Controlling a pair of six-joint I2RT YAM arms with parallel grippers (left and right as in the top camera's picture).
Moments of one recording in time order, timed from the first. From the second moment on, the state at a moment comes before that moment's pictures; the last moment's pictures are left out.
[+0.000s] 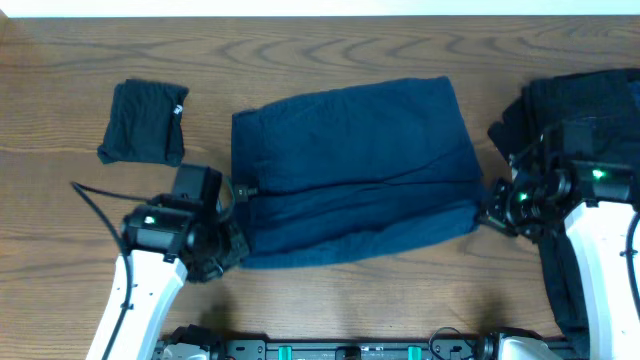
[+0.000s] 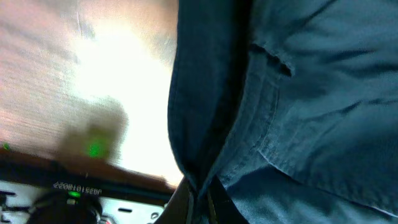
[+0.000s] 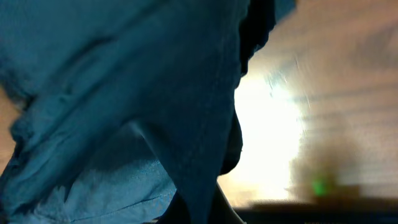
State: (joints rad) left arm -0.18 1.10 0.94 -1.28 0.18 -0.64; right arm -0.10 1.29 1.12 -1.27 -0.34 0.37
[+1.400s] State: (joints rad) left arm -0.18 1.81 1.24 -0.45 -0.12 -0.59; right arm 0.02 2.01 1.33 -0.30 -0.23 0.37
